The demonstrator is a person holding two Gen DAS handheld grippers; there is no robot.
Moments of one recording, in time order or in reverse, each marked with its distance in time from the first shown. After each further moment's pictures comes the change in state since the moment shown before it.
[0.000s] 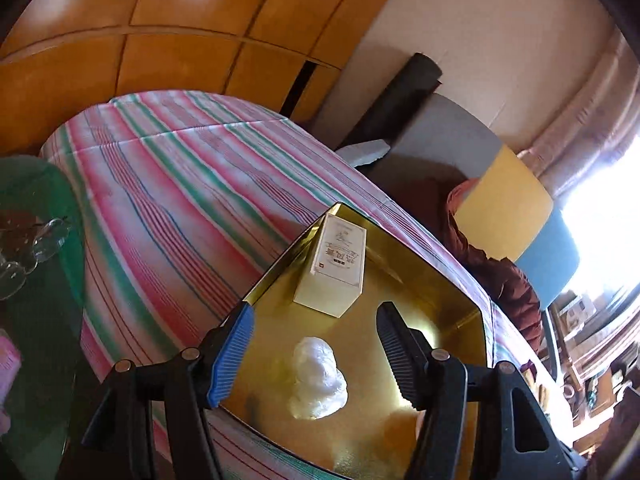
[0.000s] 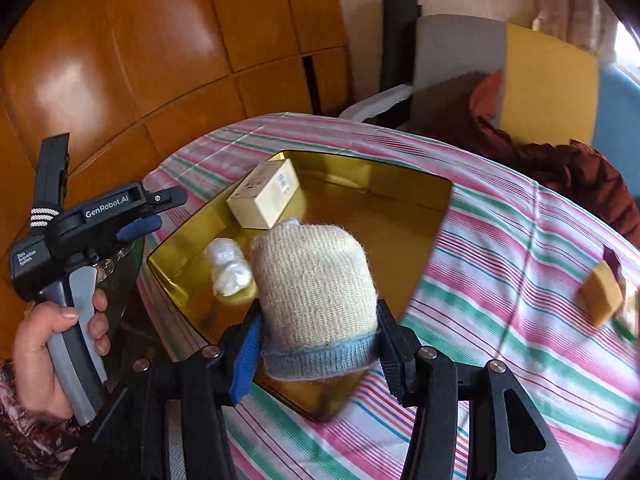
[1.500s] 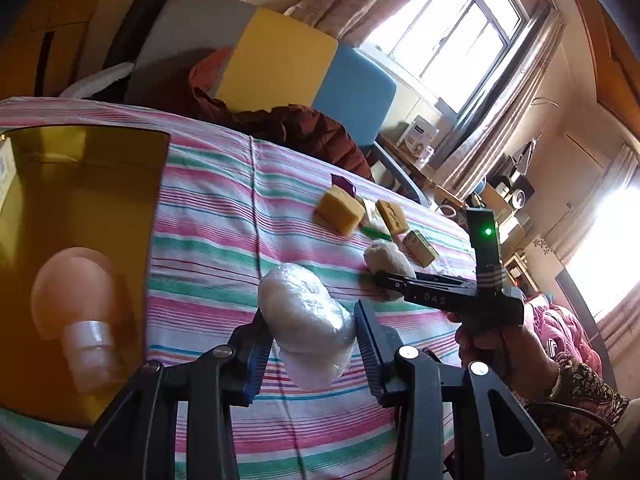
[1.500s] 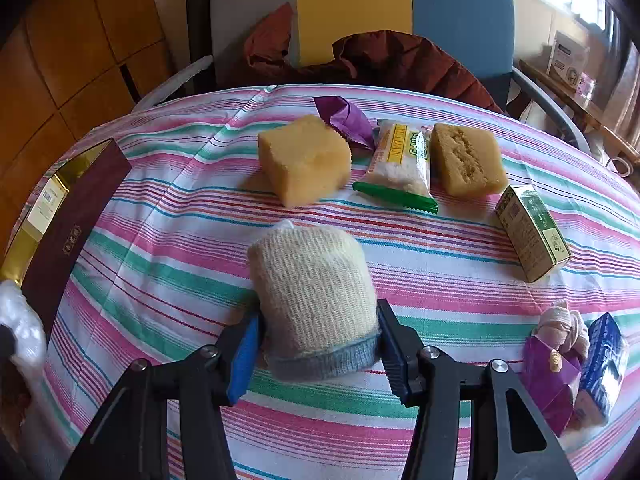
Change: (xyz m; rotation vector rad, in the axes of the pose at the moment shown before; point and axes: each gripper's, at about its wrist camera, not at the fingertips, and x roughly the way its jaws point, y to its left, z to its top) left arm 0.001 -0.194 -0.161 0.513 0.315 -0.570; right arm -0.058 -0.286 -0.115 0.358 0.091 -0.371
